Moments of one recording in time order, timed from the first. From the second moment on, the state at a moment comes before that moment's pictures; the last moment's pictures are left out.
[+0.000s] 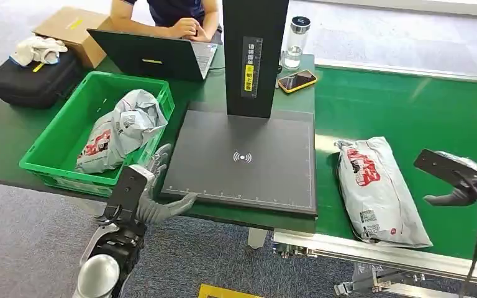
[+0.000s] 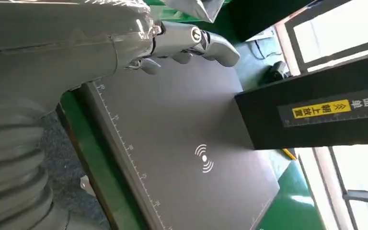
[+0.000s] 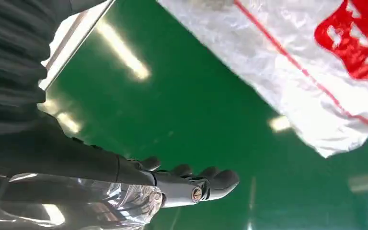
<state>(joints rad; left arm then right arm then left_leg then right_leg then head) 0.01 -0.08 -0.33 -1.44 -0.37 -0.05 -0.19 -0.47 -0.81 0.10 -1.04 0.42 0.46 -0.06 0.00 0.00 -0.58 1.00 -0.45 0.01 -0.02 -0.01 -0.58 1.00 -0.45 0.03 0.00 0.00</state>
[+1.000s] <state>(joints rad) 0.03 -0.08 -0.33 -1.44 -0.36 -0.02 -0.18 -0.81 -0.53 0.47 -0.55 0.52 0.40 -0.12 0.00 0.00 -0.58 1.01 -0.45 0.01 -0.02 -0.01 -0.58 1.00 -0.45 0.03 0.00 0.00</state>
